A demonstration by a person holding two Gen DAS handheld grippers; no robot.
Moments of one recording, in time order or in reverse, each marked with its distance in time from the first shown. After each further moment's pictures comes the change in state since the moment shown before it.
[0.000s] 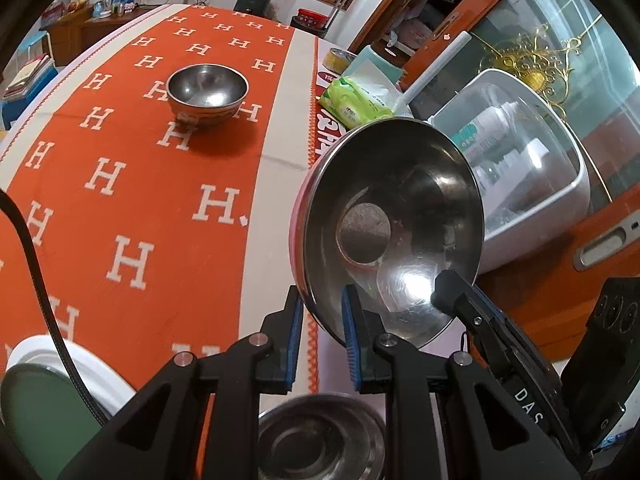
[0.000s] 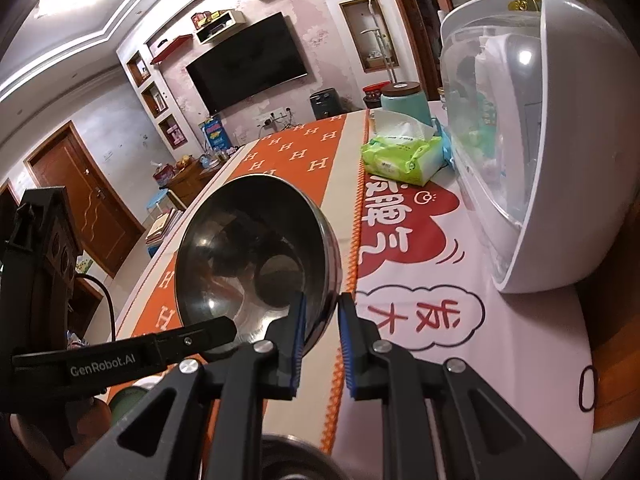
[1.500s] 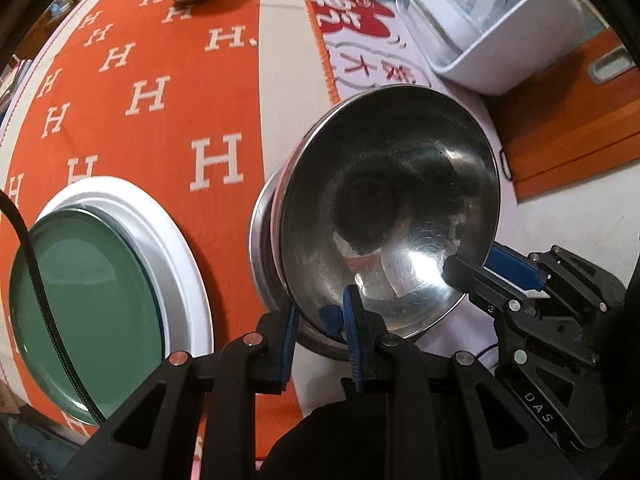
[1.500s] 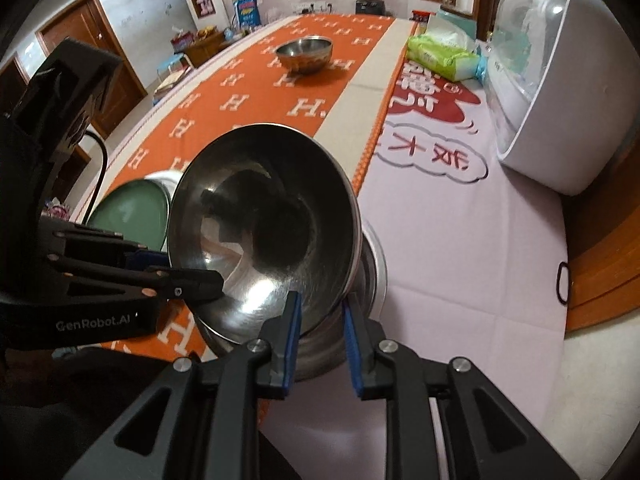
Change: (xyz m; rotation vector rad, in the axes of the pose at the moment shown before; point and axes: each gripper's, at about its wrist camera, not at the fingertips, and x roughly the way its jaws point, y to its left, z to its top) left arm -0.010 0.003 -0.133 0.173 0.381 0.143; right arm -0.053 0.040 -0.122 -0.277 0.404 -0.072
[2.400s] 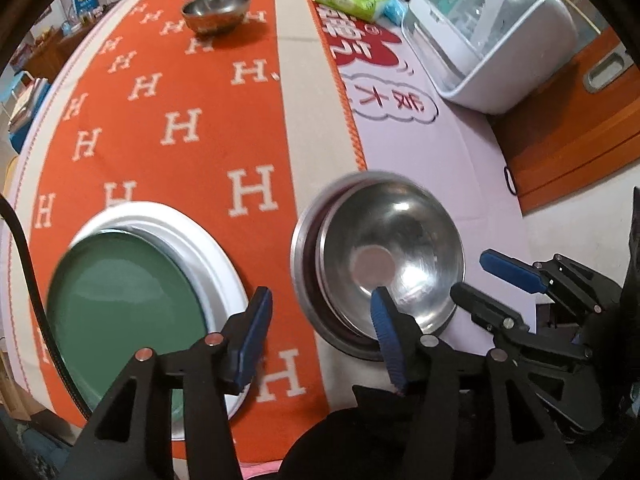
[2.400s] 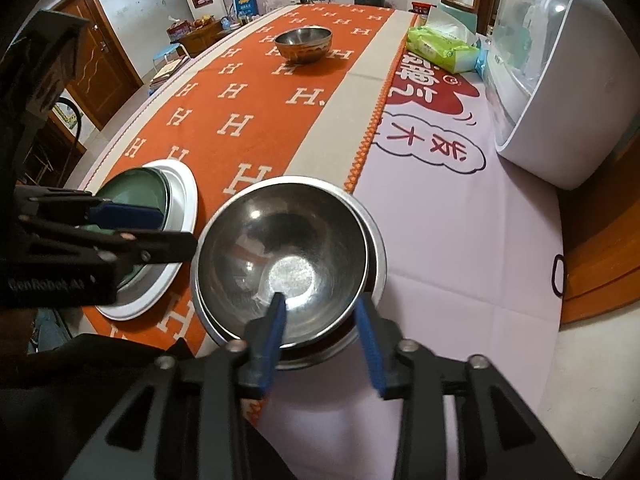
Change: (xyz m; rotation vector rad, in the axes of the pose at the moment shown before) left arm -0.043 0.014 -0.003 0.016 -0.106 0.055; right arm -0.004 0.005 0.000 -0.001 0.025 -0.022
